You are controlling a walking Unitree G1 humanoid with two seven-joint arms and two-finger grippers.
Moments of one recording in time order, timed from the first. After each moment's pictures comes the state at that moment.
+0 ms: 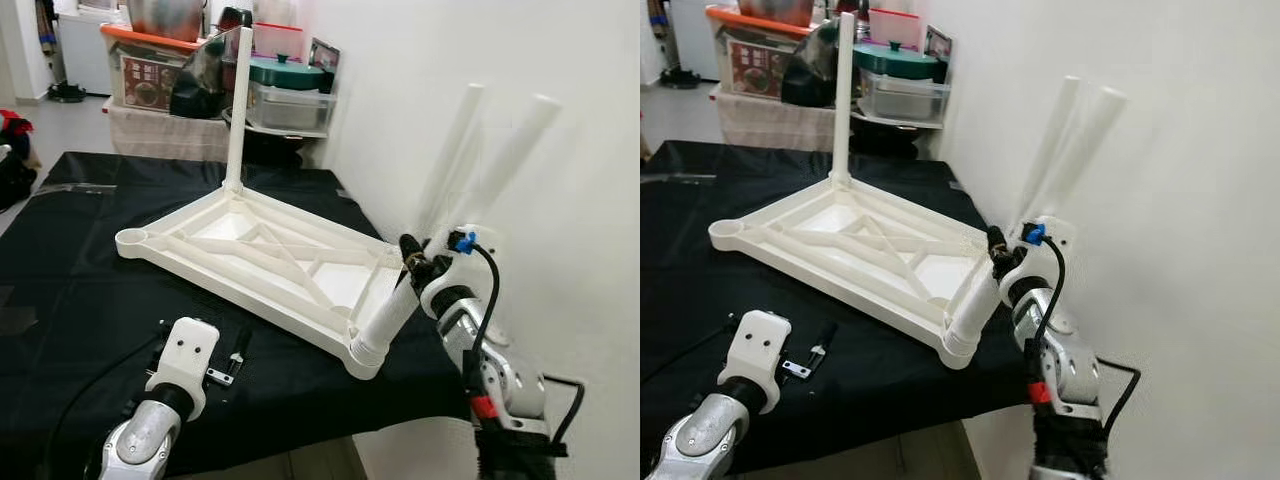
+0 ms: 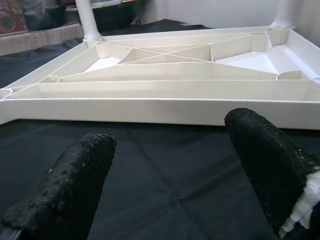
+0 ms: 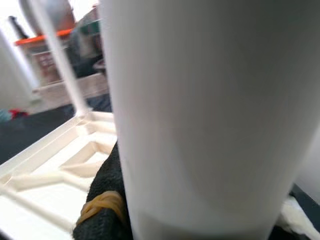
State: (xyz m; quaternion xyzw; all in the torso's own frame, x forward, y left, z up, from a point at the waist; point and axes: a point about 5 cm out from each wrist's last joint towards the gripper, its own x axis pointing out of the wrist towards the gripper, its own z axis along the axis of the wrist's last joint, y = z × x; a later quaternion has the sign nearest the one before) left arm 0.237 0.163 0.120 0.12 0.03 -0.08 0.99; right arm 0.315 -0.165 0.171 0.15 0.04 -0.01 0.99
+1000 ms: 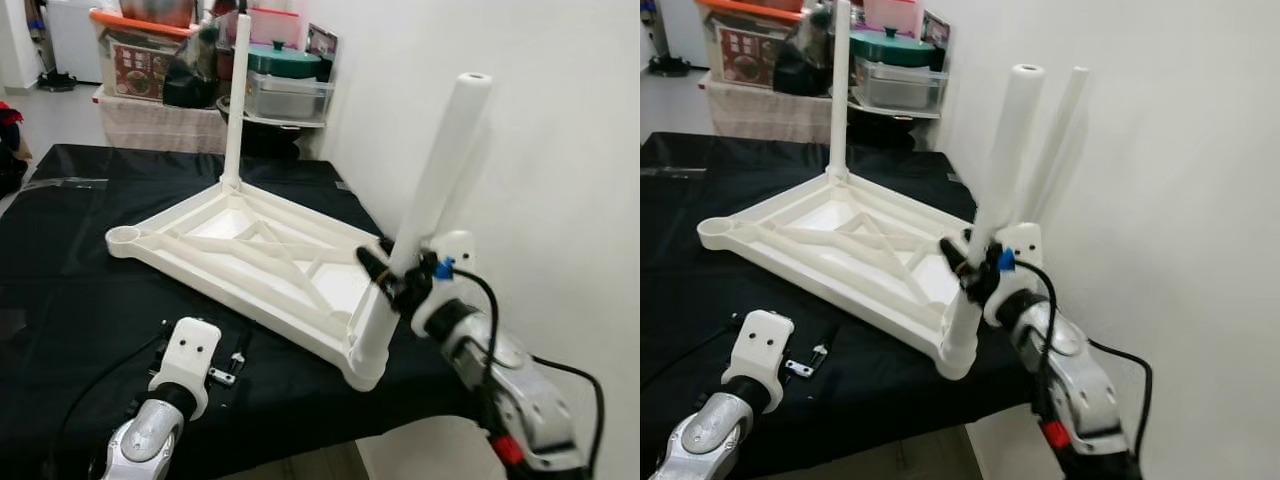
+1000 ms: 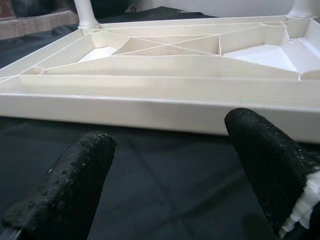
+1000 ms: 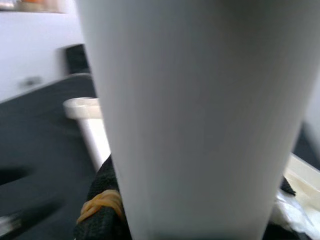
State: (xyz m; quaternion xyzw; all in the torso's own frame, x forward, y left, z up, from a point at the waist) left arm 0.241 0.163 0.117 0.12 0.04 -0.07 0.99; right arm 0.278 -0.130 0.195 0.05 -0.02 0.35 0.94
